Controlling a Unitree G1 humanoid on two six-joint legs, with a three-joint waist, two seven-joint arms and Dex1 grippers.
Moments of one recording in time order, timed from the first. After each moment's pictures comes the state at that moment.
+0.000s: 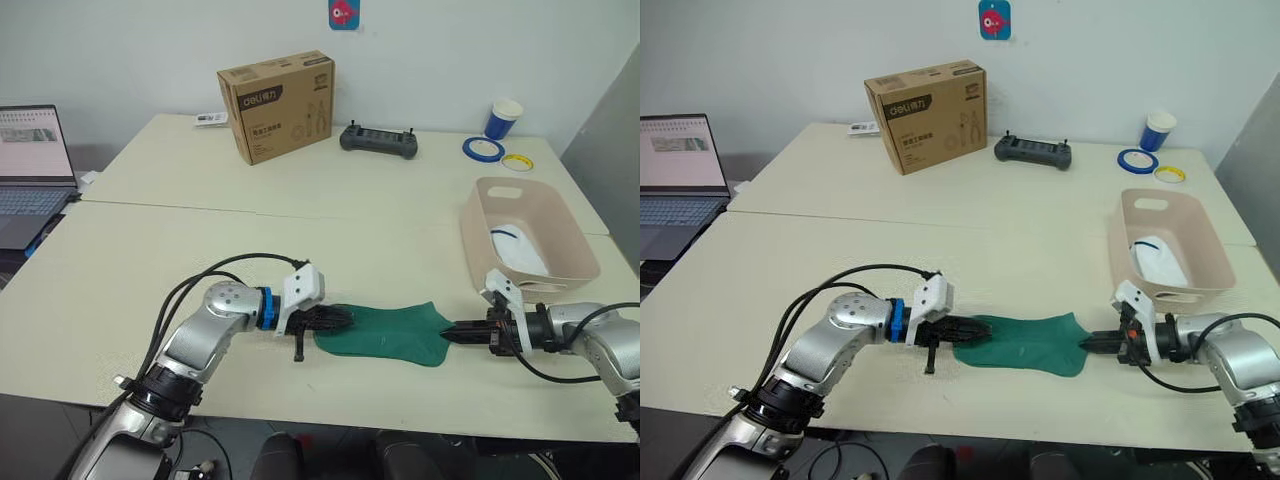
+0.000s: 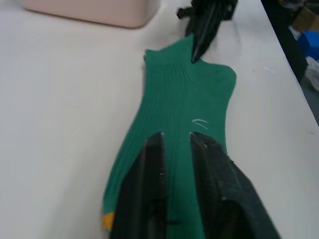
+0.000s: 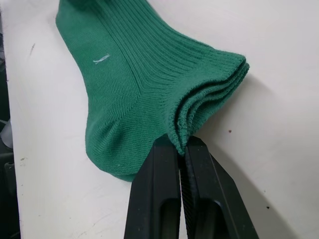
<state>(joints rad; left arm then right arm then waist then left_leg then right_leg) -0.43 0.56 -0.32 -0.03 -0.28 0.34 -1.16 -0.27 -0.87 0.09 -0.05 0.48 0.74 1.16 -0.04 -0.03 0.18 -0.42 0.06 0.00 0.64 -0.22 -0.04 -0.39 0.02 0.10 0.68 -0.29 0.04</state>
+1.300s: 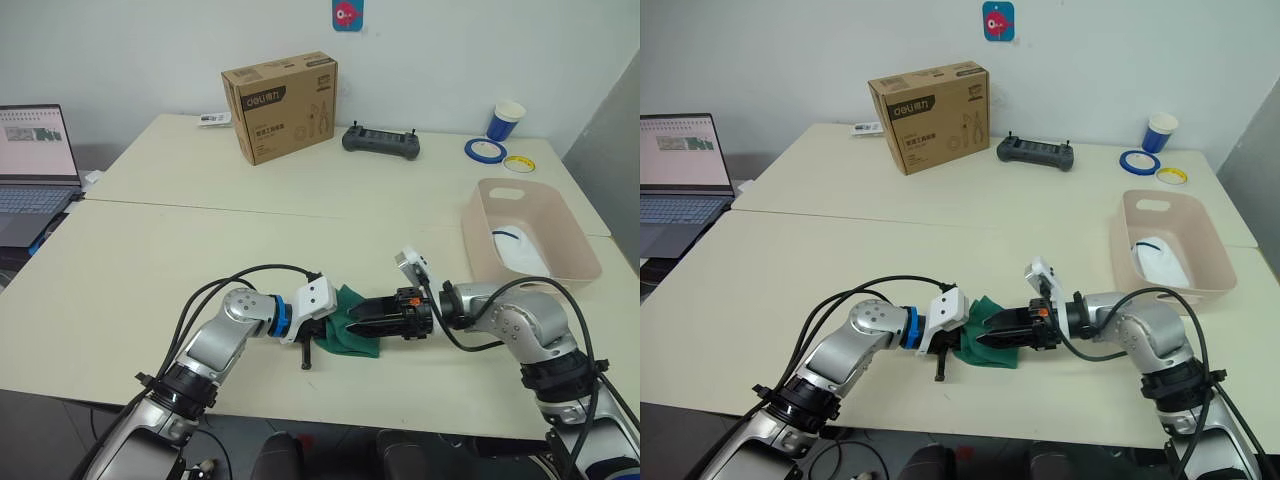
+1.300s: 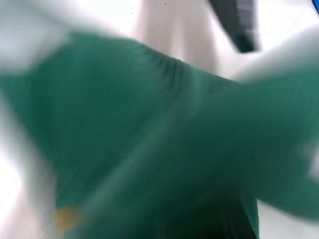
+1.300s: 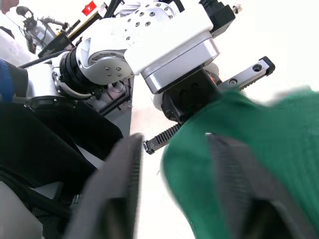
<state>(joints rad) -0.45 0.50 -0.37 0.06 -0.16 0.33 -1.13 -0.51 -0.50 0.19 -0.14 0.71 1.00 1.05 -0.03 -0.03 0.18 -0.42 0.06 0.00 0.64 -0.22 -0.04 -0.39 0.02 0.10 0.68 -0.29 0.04</state>
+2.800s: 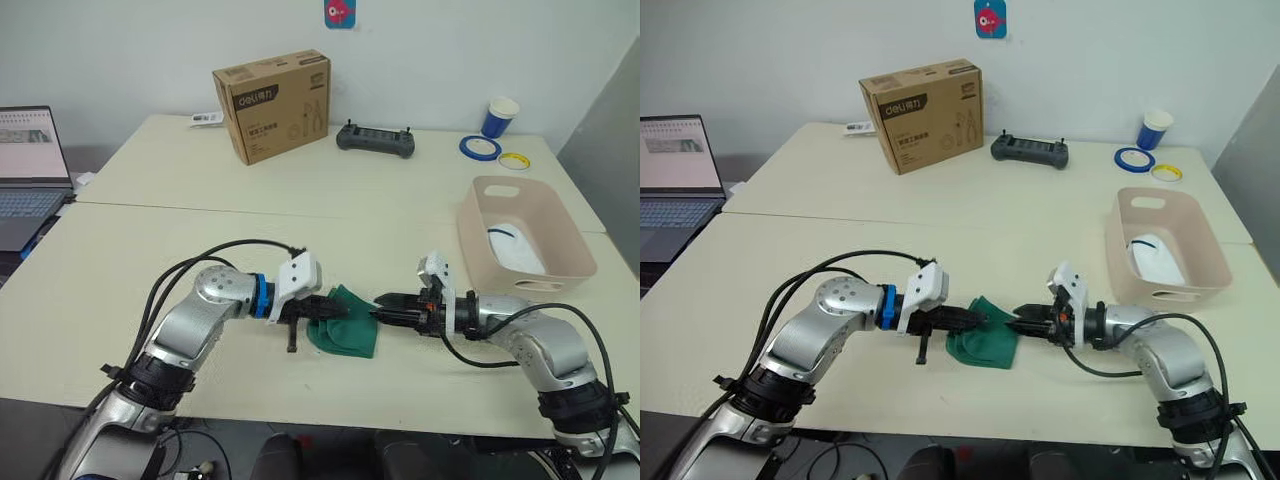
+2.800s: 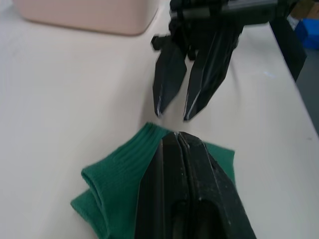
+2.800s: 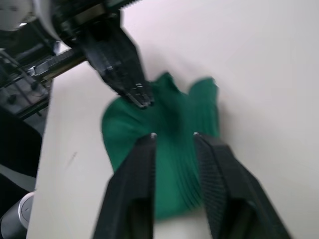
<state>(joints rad) -0.46 0.64 -0.30 -0.06 -0.23 0.36 -1.19 -0.35 -0.52 0.10 -0.23 0.53 0.88 0.86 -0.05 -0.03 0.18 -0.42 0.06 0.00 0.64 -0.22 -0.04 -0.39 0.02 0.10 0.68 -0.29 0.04</state>
